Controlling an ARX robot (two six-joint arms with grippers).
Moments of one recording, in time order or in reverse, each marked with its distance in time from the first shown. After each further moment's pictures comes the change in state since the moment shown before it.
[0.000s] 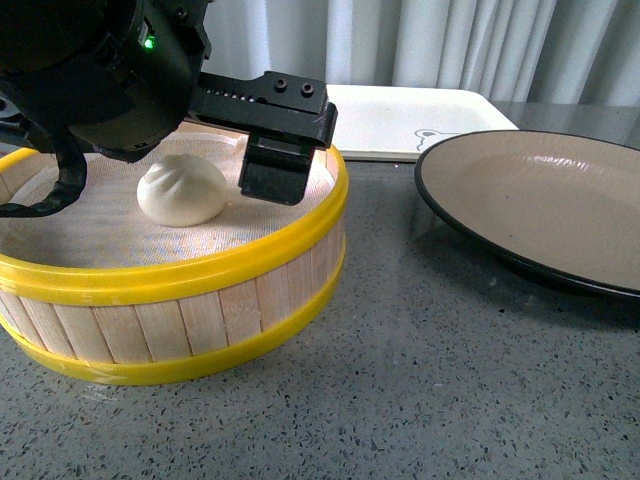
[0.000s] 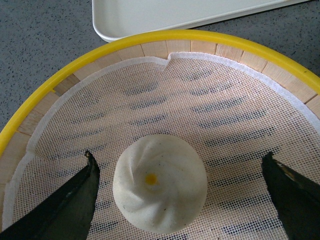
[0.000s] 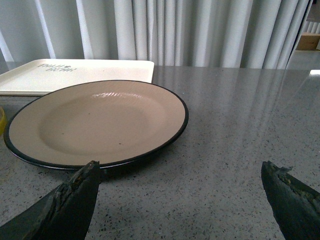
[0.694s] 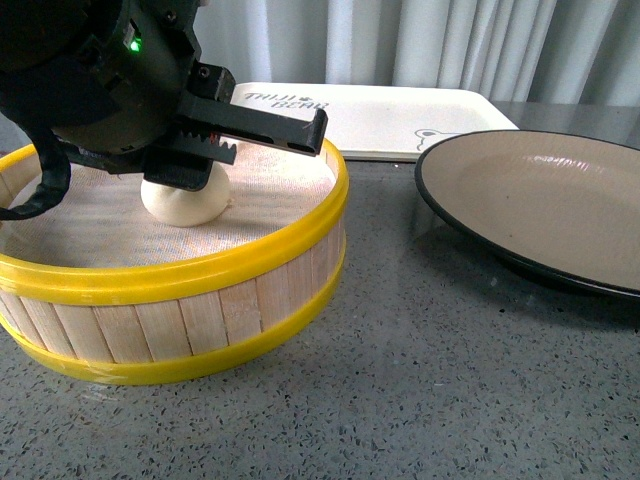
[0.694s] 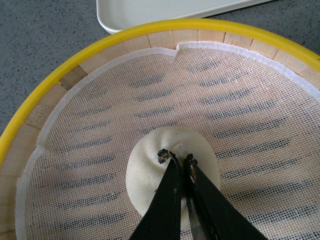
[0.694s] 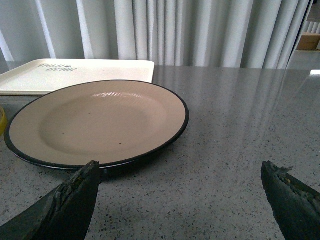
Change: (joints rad) left arm 0.010 -0.016 0.000 -0.028 -0.007 0.010; right arm 0.000 0.000 0.000 0.000 0.000 0.000
